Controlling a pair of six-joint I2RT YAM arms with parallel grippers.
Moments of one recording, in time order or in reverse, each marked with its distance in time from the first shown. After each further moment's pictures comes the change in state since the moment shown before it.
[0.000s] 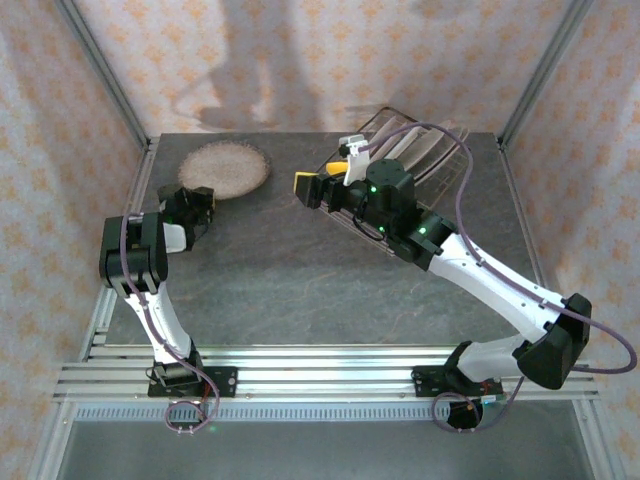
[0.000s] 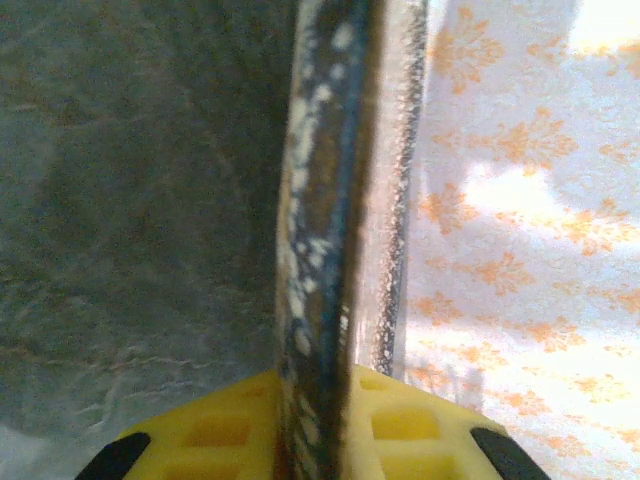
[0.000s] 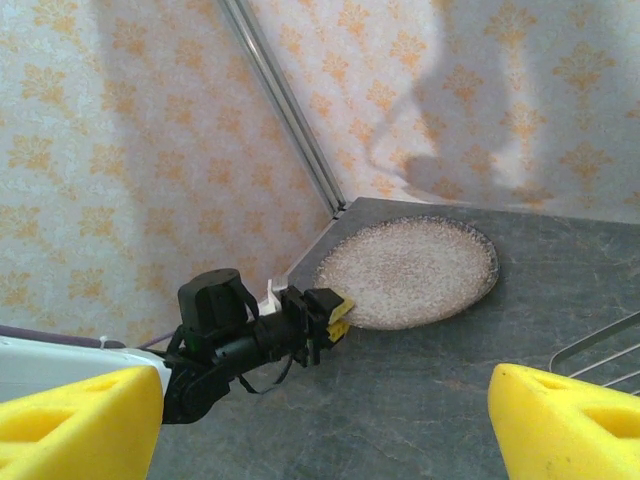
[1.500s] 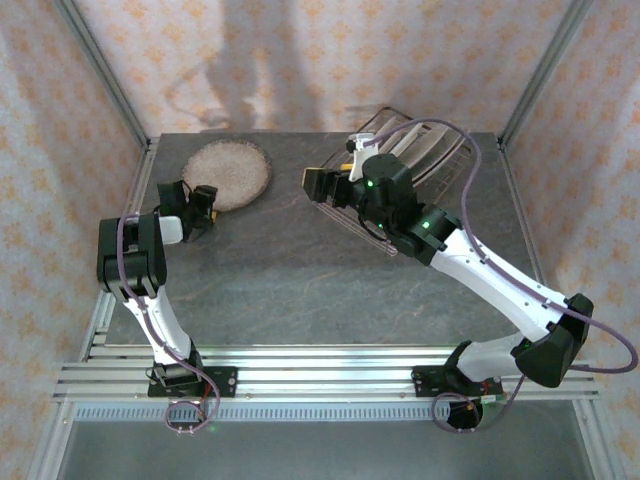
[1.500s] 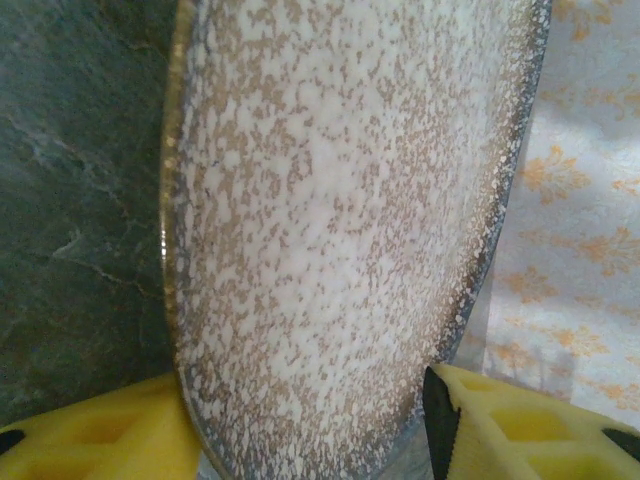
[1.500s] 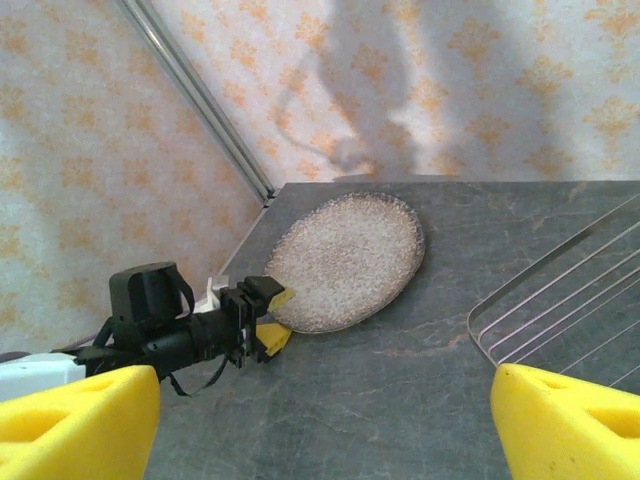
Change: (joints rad) left arm 0.005 -0.044 0.080 -0.360 0.030 0.127; right arm 0.000 0.013 0.080 -0.186 0.150 0.062
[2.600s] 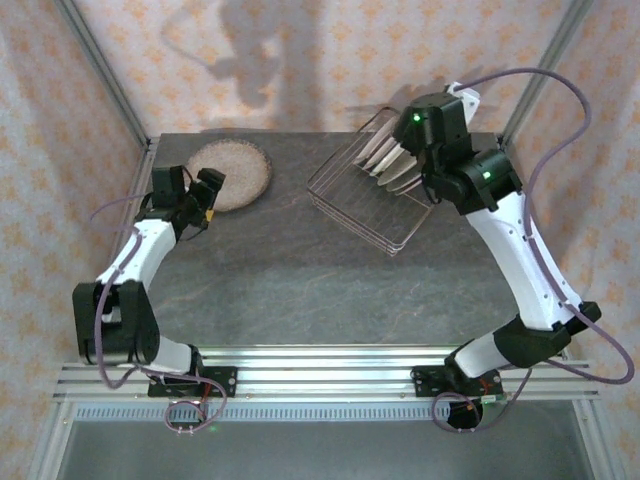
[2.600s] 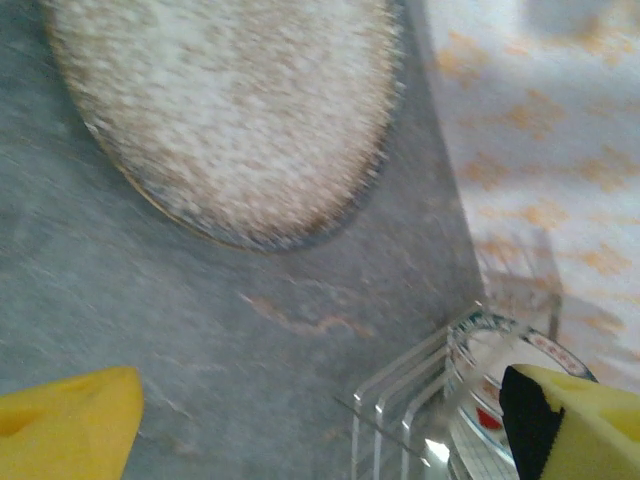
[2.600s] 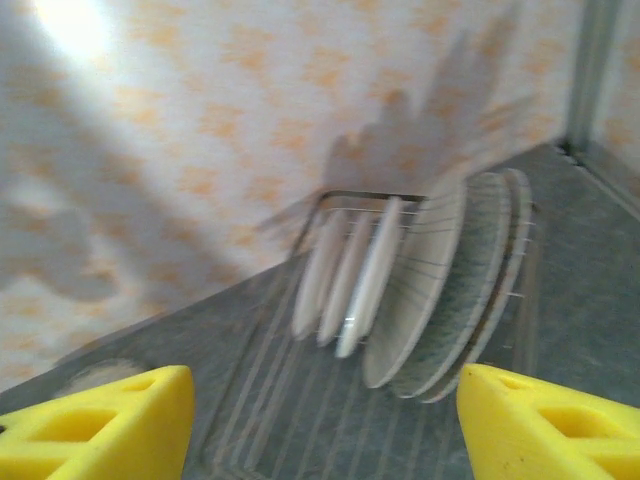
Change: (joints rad) left arm -0.135 -0.502 0.038 -0.549 -0.125 0.145; right arm -0.268 0.135 0.587 -0.706 0.452 0.221
